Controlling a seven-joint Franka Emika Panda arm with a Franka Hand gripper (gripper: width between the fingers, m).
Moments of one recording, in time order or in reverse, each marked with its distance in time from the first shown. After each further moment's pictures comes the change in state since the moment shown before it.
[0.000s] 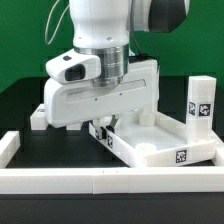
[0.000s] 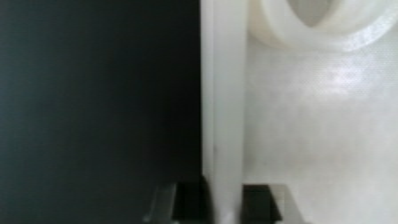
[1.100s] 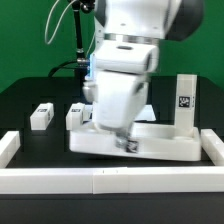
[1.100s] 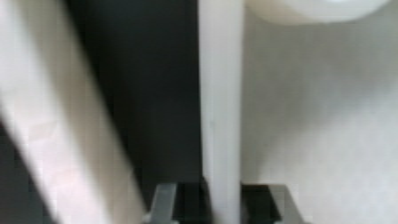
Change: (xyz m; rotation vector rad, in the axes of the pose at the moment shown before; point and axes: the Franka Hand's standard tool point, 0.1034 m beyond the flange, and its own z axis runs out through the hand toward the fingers) arm 0.079 -0.004 -0.013 -0.262 0.039 -0.845
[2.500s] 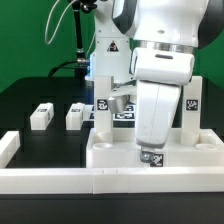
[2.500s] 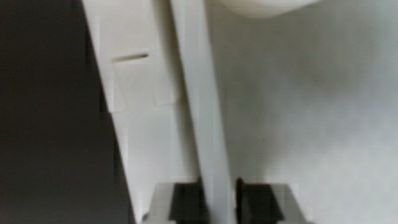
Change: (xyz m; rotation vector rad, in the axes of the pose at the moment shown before) arm 0.026 0.022 0.006 0.020 -0.047 -0.047
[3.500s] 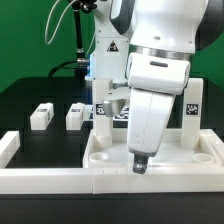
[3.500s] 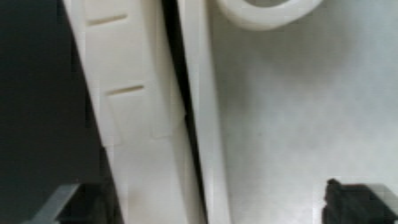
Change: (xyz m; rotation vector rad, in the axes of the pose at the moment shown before) arm -0.008 -0.002 0.004 0.035 -0.017 0.011
